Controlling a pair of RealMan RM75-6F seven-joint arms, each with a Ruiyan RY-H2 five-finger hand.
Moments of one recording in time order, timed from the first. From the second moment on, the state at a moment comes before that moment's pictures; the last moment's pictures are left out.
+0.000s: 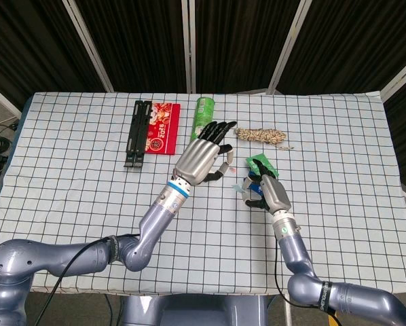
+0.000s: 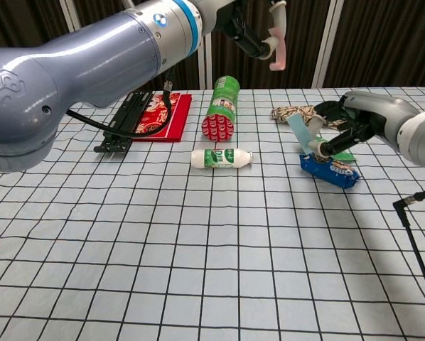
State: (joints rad) left arm -1.14 -1.75 -0.45 -1.43 0.98 1.02 0.32; right arm 0.66 -1.56 0.31 -1.68 -0.72 1.09 -0.13
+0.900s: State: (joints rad) left arm -0.93 -1.40 -0.32 -1.71 0.91 1.00 0.30; right arm 0.60 -1.44 0.21 -1.72 -0.93 1.12 -0.21
